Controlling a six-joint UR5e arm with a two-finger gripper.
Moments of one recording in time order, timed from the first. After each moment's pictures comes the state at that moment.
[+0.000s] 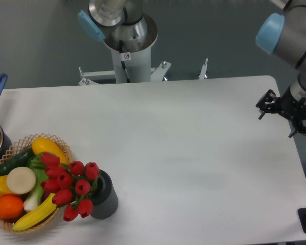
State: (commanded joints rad) arm 2.85 -2.11 -1.18 -1.46 1.54 1.49
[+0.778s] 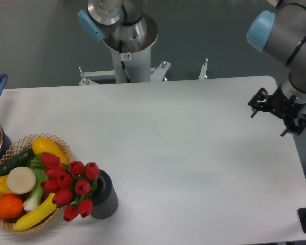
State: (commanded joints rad) arm 2.87 -1.98 -1.42 -1.30 1.43 1.37
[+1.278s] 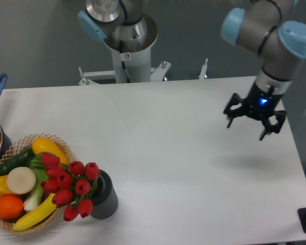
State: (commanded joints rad) arm 2.82 -1.84 -1.67 -1.00 1.02 1.14
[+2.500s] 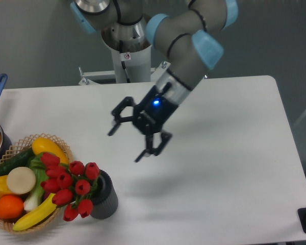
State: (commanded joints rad) arm 2.51 -1.79 -1.78 -0.96 0.62 1.17
